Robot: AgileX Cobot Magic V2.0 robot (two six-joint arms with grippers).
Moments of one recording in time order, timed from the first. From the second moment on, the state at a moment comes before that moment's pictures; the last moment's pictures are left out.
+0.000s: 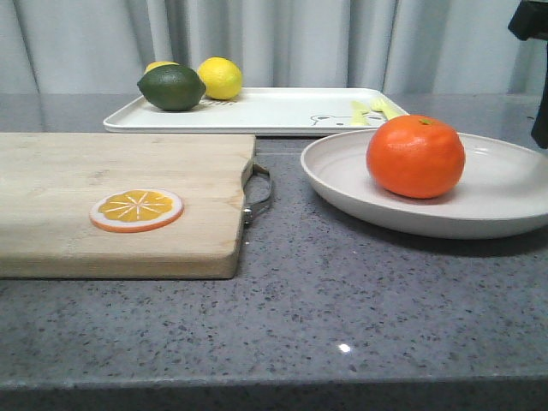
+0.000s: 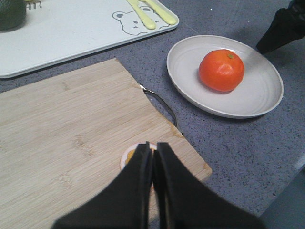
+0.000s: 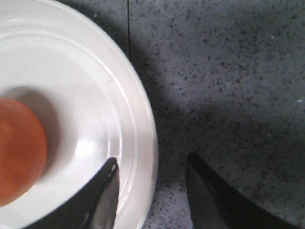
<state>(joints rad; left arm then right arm) -0.58 0.75 -0.75 -0.24 0.57 0.04 0.08 1.42 -1.08 0.19 0.90 0.08</state>
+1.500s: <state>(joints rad) -0.58 0.75 -0.75 -0.24 0.57 0.04 0.07 1.50 -1.20 0.30 0.91 0.04</state>
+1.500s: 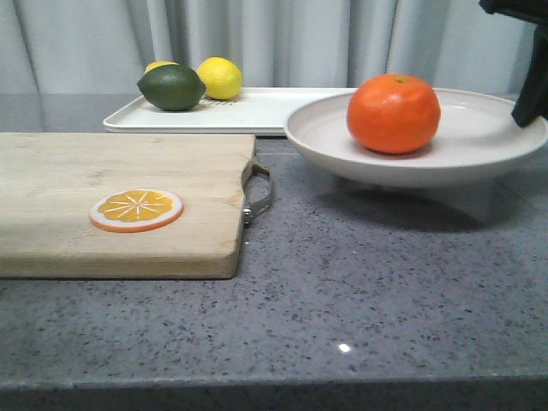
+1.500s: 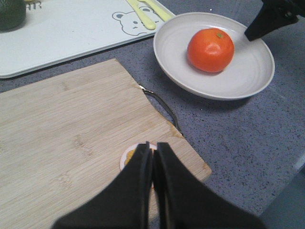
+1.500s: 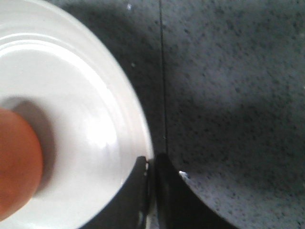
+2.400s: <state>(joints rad) -0.58 0.75 -0.75 -0.25 0.57 0.04 0.12 2.18 -2.22 0.37 1.18 0.00</state>
